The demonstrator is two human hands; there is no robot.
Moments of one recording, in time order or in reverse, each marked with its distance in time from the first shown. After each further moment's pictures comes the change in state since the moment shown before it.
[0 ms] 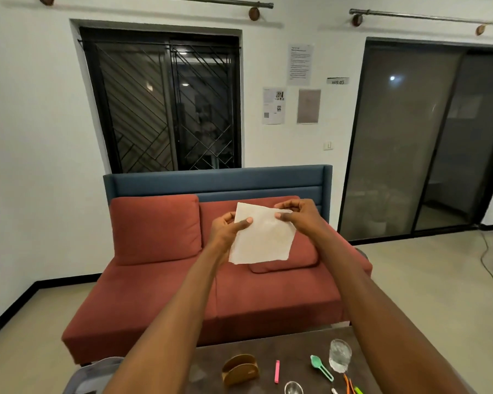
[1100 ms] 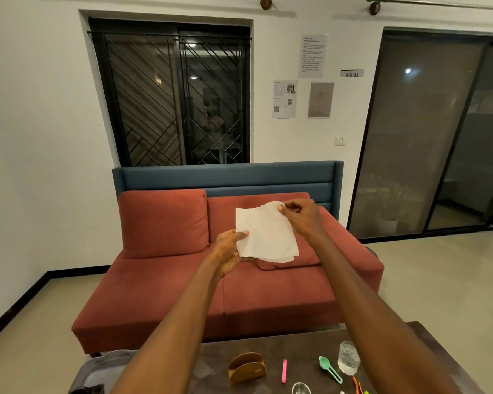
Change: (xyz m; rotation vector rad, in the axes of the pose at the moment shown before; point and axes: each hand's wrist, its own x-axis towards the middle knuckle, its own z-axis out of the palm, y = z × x) left_hand 0.016 -0.039 -0.028 -0.224 -0.026 -0.276; right_hand 0.025 0.021 0.038 -0.147 0.170 -0.098
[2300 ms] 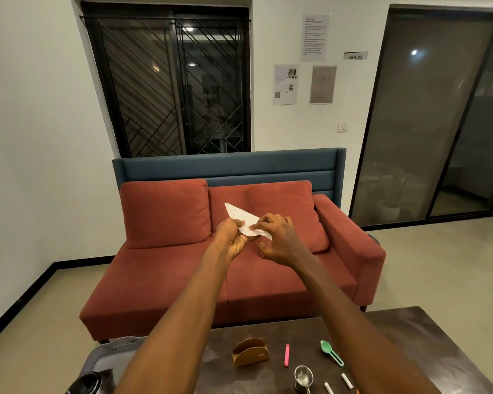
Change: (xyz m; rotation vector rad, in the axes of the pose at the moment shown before) left_hand -0.003 0.012 0.021 -0.307 0.164 -0.026; right_hand -0.064 0.012 0.043 -0.615 -0.272 -0.455
